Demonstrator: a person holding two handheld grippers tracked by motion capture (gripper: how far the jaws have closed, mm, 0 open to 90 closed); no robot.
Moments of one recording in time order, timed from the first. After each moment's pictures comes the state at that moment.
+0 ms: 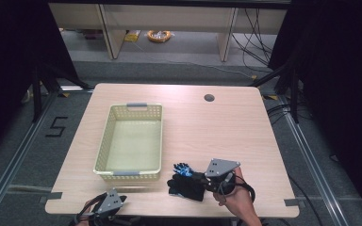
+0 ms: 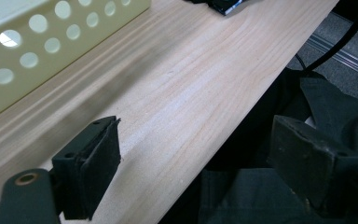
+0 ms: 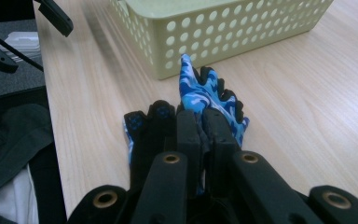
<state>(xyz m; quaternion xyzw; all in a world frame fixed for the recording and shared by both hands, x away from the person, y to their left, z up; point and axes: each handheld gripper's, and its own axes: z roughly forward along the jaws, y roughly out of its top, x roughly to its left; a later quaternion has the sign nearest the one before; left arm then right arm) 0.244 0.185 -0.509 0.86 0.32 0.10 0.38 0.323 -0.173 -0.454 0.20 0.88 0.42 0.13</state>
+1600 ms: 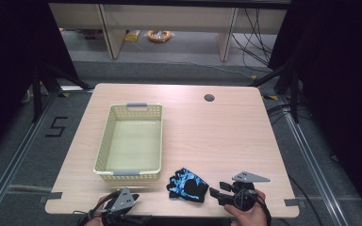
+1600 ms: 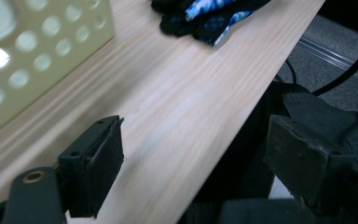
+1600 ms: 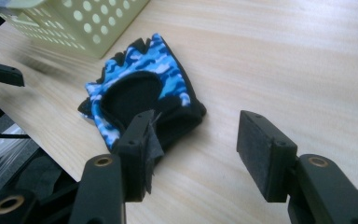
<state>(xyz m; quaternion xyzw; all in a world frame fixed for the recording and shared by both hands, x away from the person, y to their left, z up) 0.255 0.145 -0.510 0.87 0.29 0.10 0.39 0.282 -0.223 -0.481 0.50 0.76 0.42 0.06</state>
